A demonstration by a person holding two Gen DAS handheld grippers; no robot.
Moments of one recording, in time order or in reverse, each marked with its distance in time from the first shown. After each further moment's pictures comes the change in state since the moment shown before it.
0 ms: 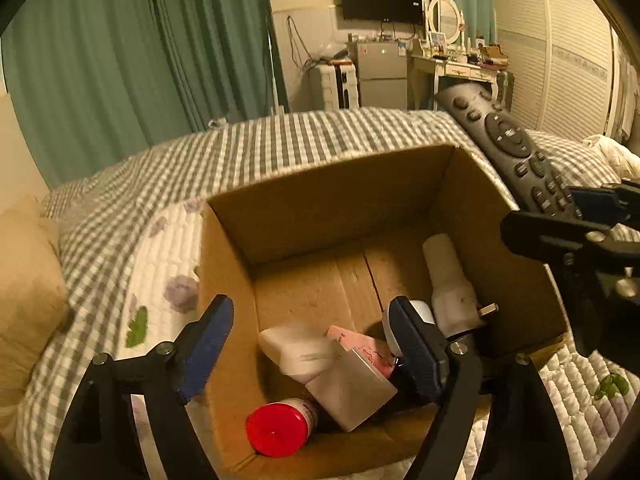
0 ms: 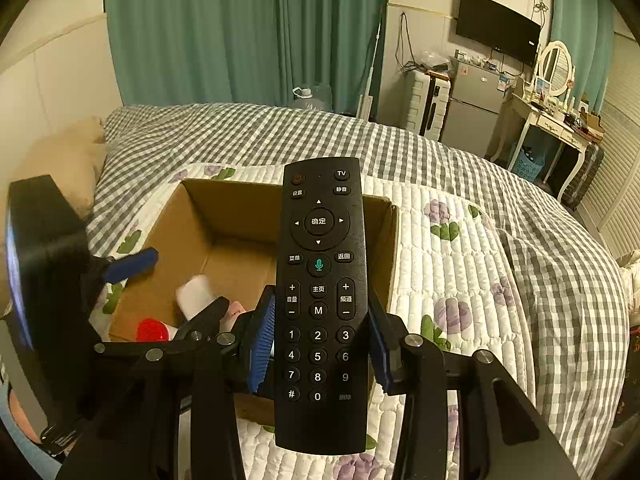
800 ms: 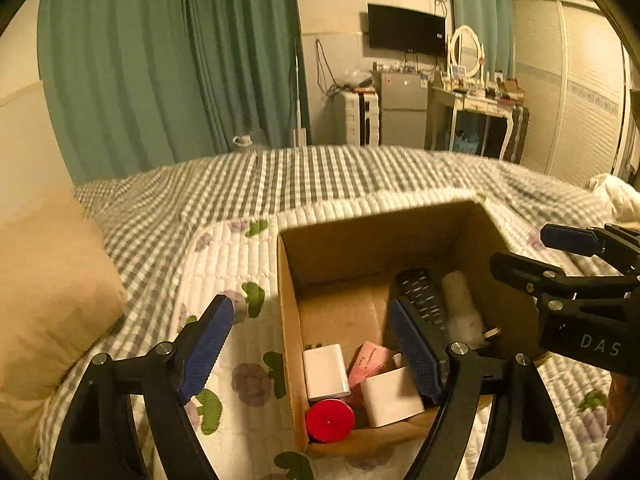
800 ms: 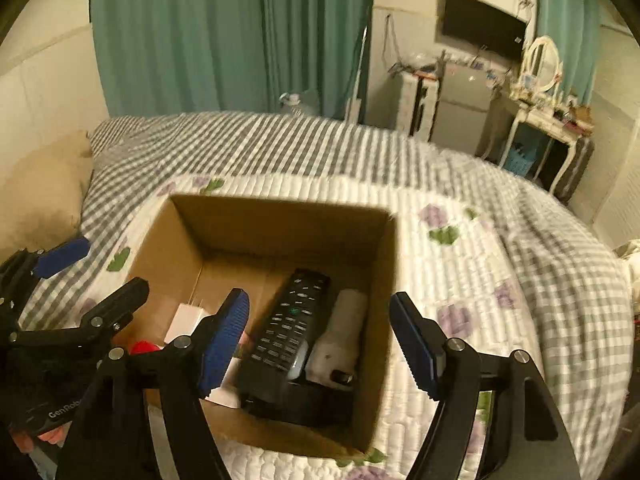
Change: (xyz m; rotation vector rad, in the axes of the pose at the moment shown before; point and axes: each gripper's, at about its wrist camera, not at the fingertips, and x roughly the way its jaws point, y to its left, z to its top) left arm -0.049 0.042 0.007 -0.089 -0.092 0.028; right arm -0.006 0.002 0.006 0.049 -0.052 -0.034
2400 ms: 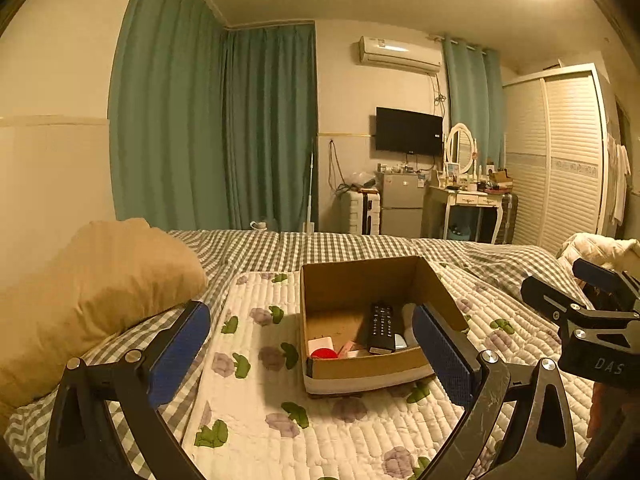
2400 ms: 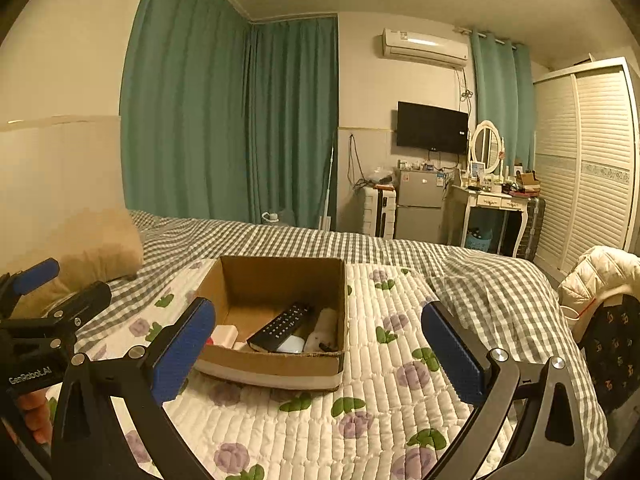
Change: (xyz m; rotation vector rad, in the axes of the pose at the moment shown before) left arm -0.162 0.012 -0.103 -0.085 -0.374 0.007; right arm -0.159 0.023 -0.129 0.047 -0.447 -0.101
